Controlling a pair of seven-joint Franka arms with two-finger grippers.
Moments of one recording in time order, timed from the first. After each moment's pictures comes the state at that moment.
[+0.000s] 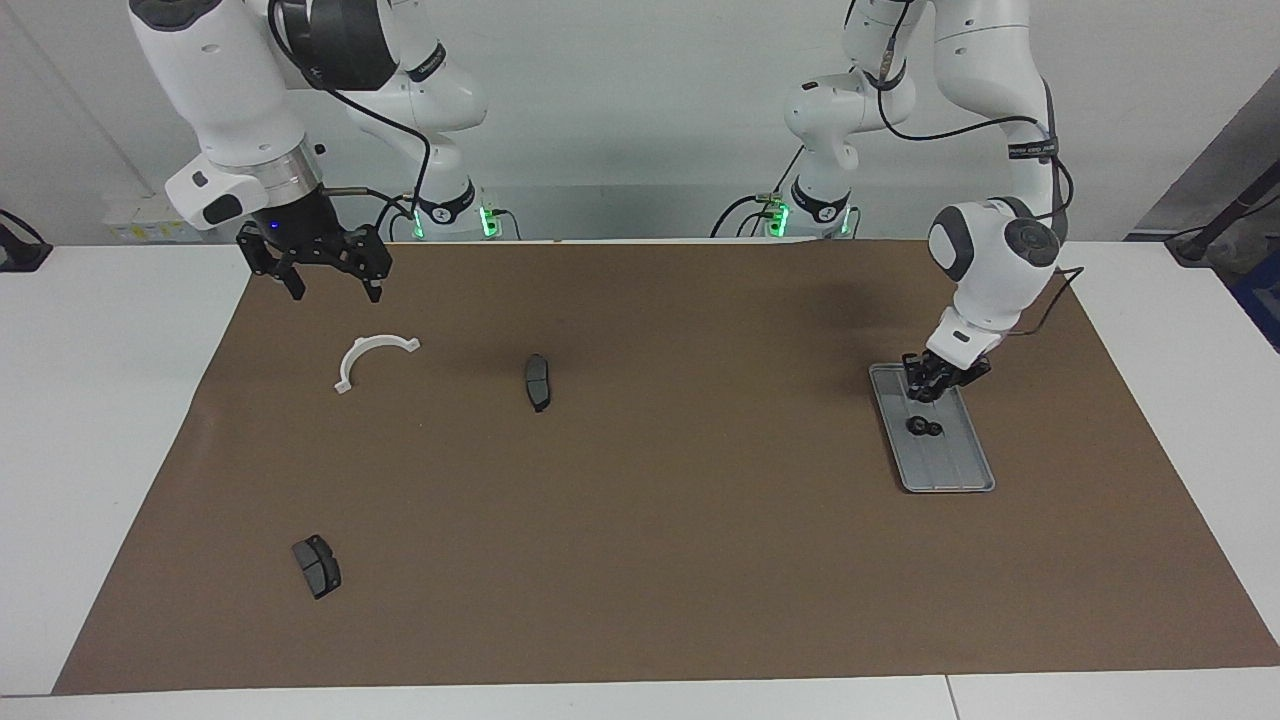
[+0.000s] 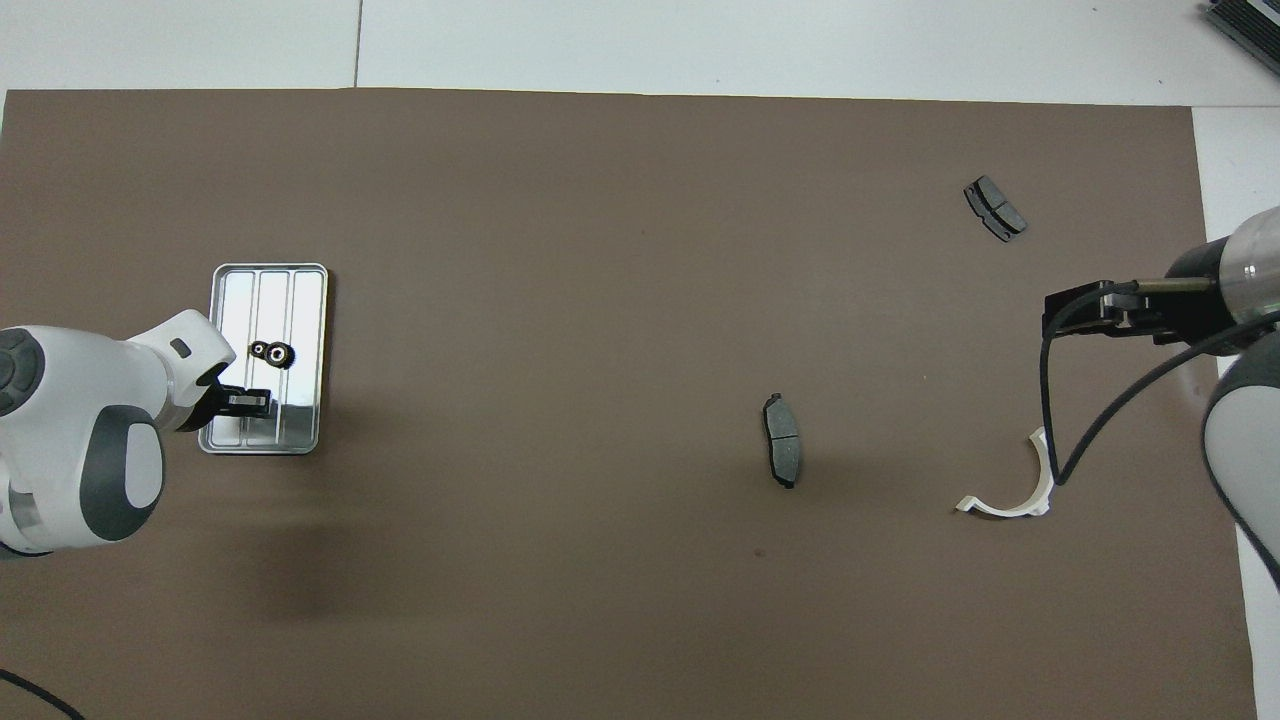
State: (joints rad) left arm 0.14 0.11 -0.08 -2.32 0.00 2.46 0.16; right arm 0.07 -0.04 -0.03 -1.71 -0.01 1.70 0.12
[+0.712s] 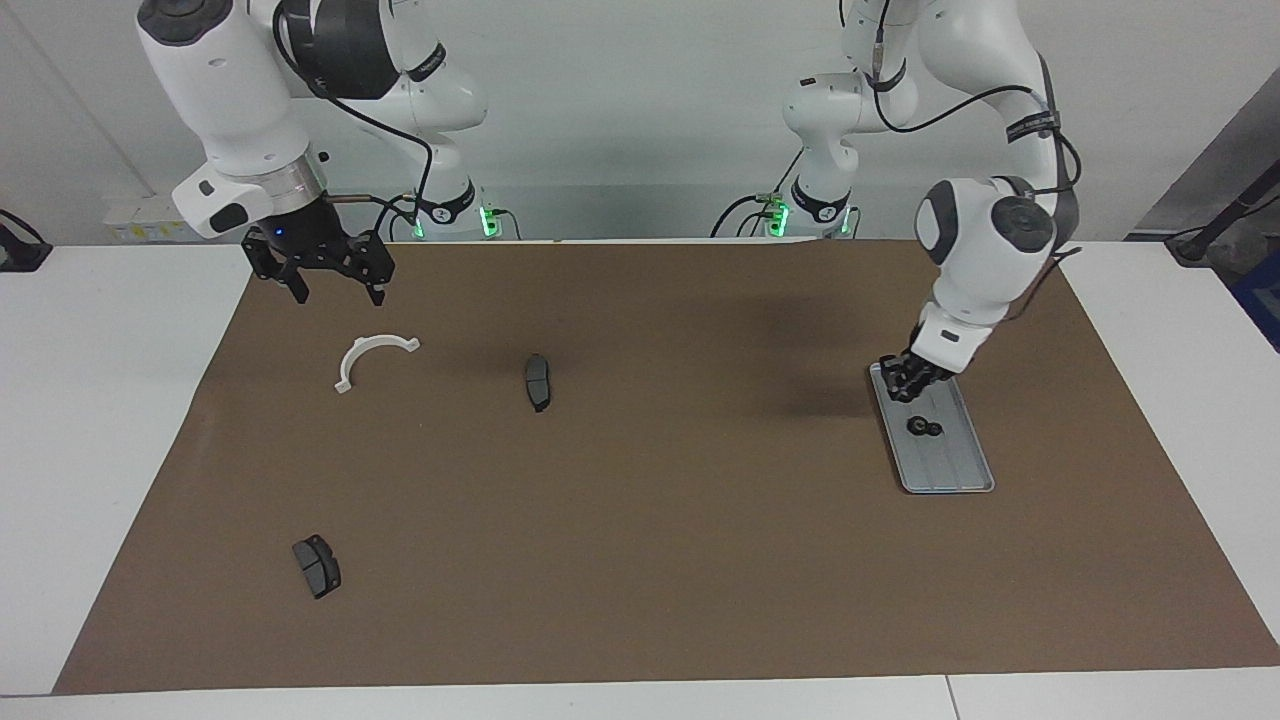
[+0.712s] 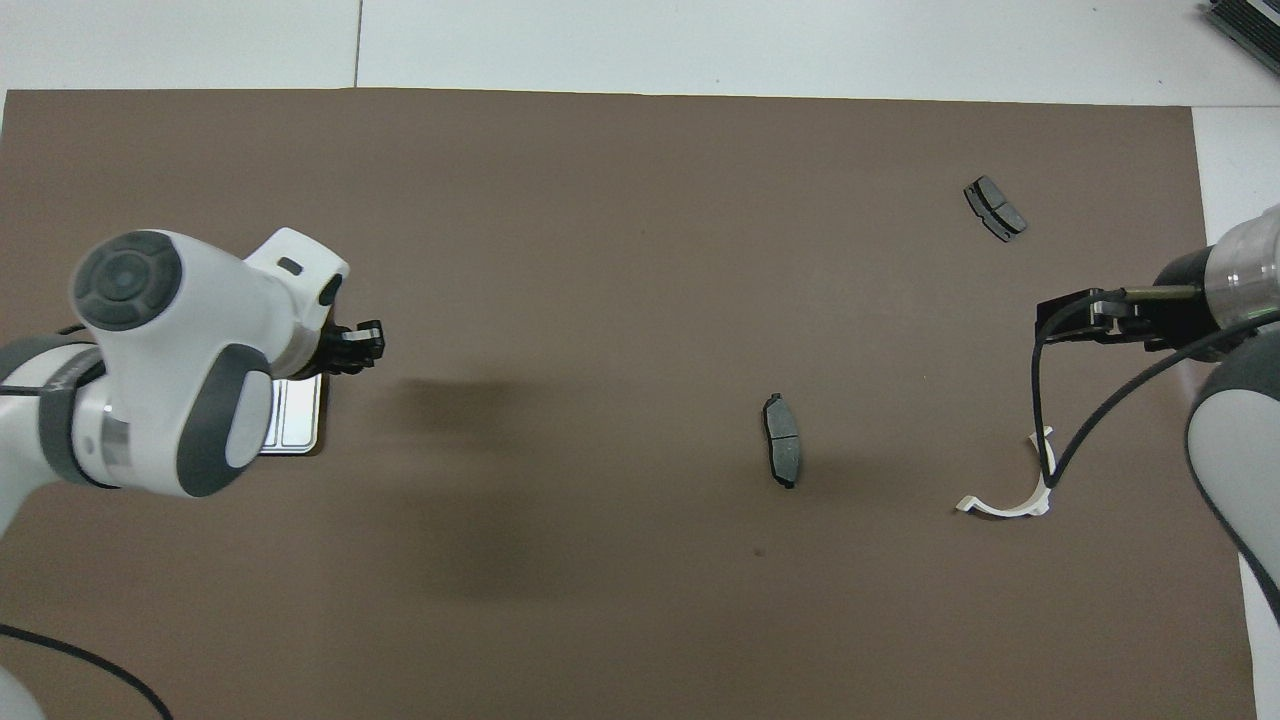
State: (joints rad) left arm -0.19 0.11 -0.11 -2.07 0.00 2.19 -0.50; right arm 0.07 -0.05 -0.03 -1.74 -0.01 1.71 0.12
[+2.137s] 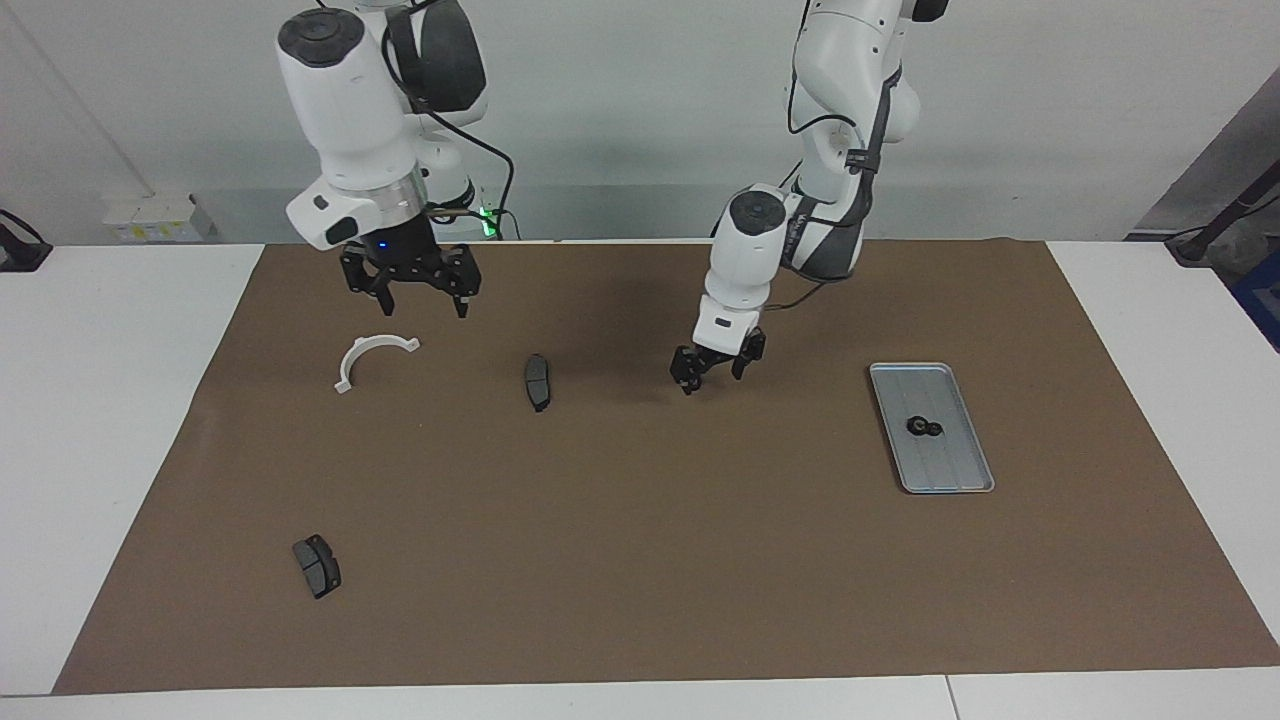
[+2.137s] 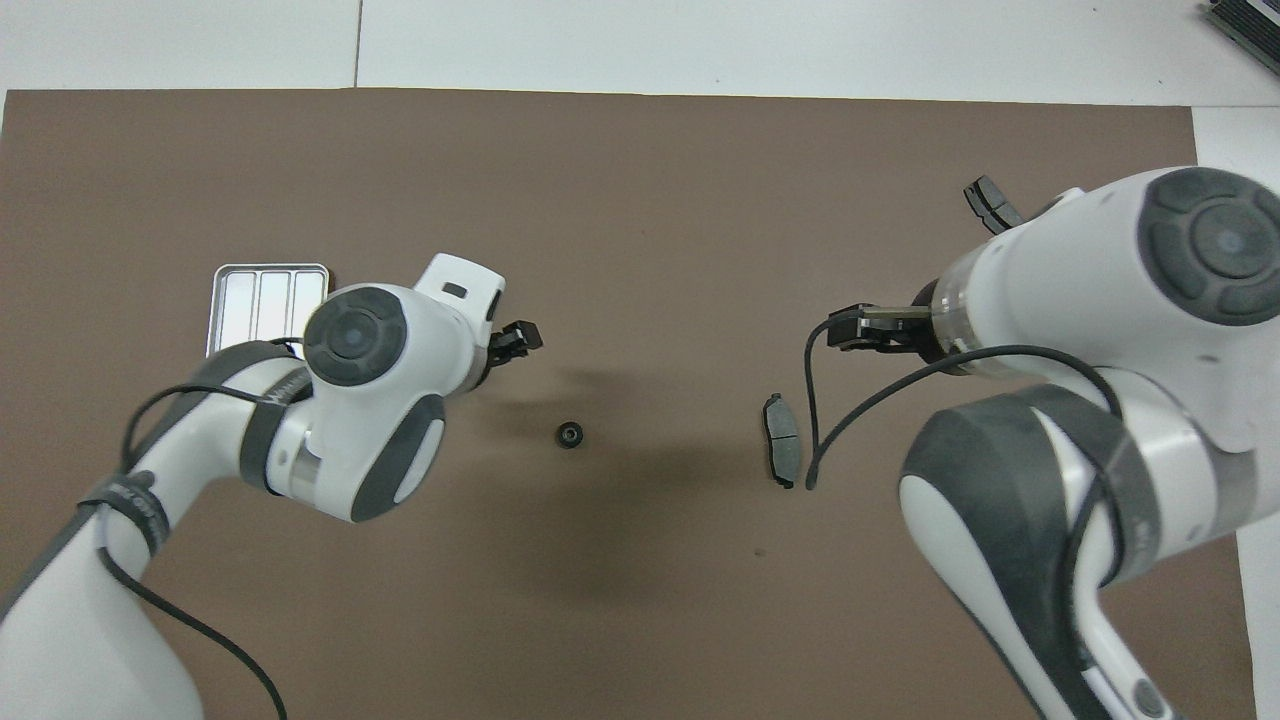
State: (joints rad) left arm -0.33 0.19 -0.07 -2.03 0.00 2.33 -0.73; right arm 0.35 0.03 -0.02 -1.80 -0.01 1.89 0.43
